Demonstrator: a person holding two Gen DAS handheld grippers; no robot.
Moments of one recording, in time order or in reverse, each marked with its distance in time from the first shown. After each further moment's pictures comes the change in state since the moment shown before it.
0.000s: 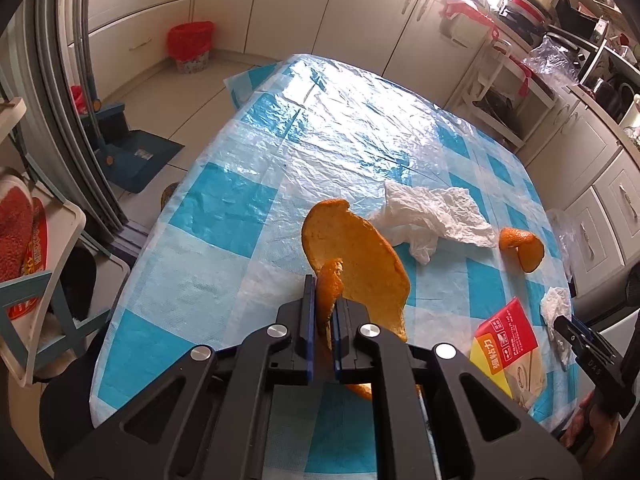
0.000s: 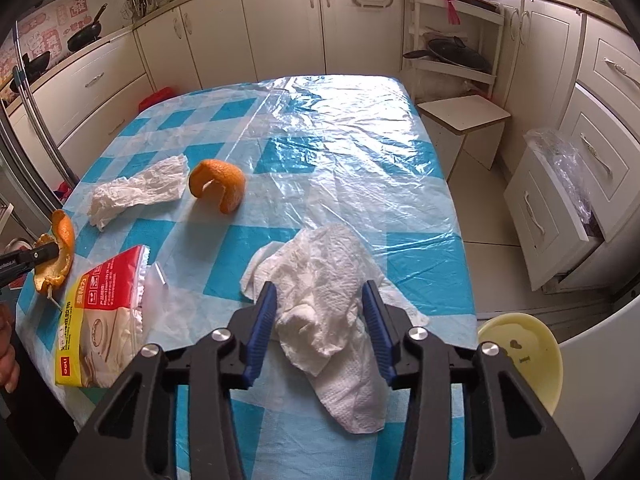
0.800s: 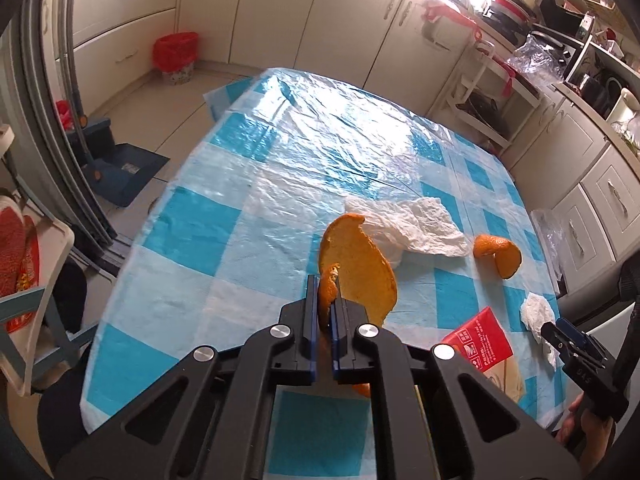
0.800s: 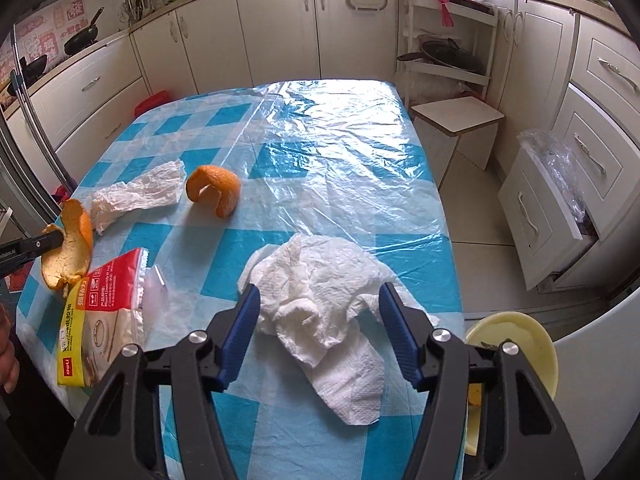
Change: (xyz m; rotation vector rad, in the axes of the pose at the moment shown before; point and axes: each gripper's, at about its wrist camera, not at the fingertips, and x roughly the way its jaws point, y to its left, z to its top) left arm -0.011 -0.018 0.009 0.028 -0.029 -0.030; right arm -0.009 -0.007 0.000 0.015 -0.011 -0.016
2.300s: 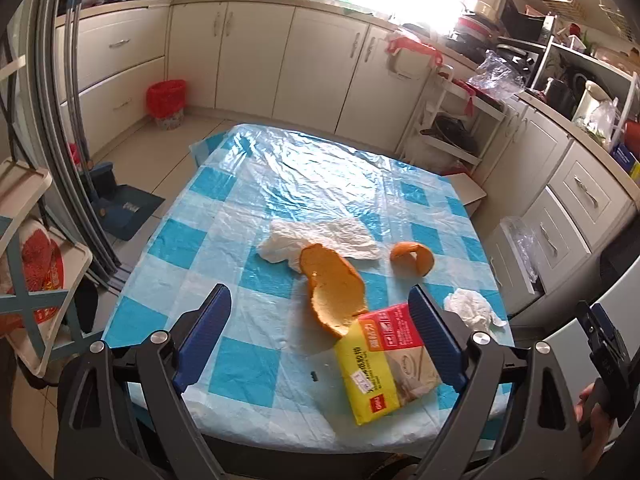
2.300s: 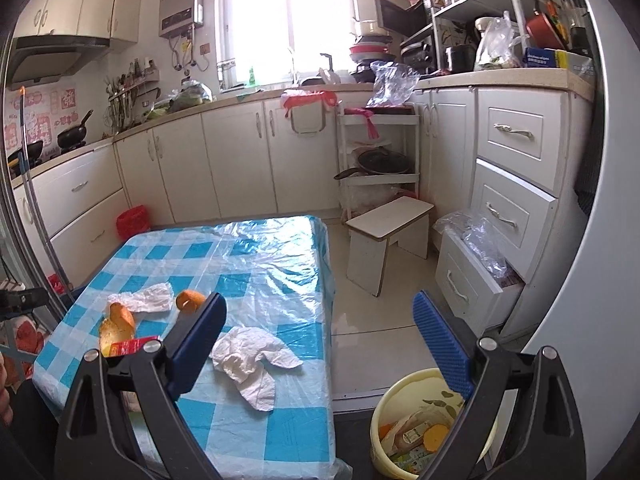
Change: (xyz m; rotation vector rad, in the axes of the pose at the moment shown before) left arm -0.092 -0.073 -0.027 0.057 -0.127 -0.005; right arm -0.123 -0.049 -0.016 0.068 -0.400 -0.085
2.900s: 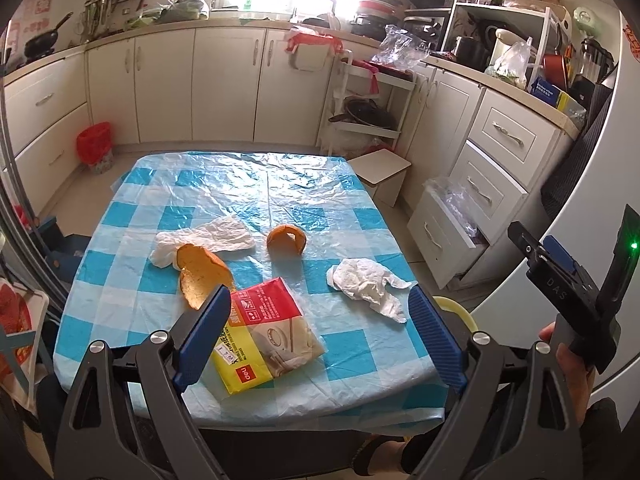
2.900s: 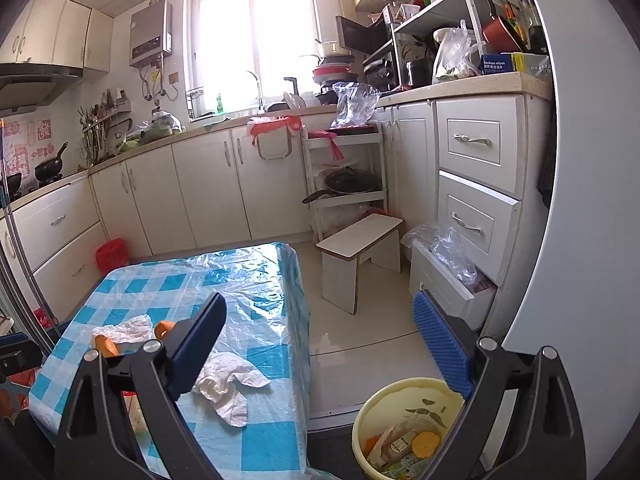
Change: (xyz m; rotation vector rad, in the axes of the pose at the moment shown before) left arm -0.043 -0.119 -0.035 0.247 -0.021 -0.178; right arm -0.028 -0.033 0.006 0.106 -0.126 -0.111
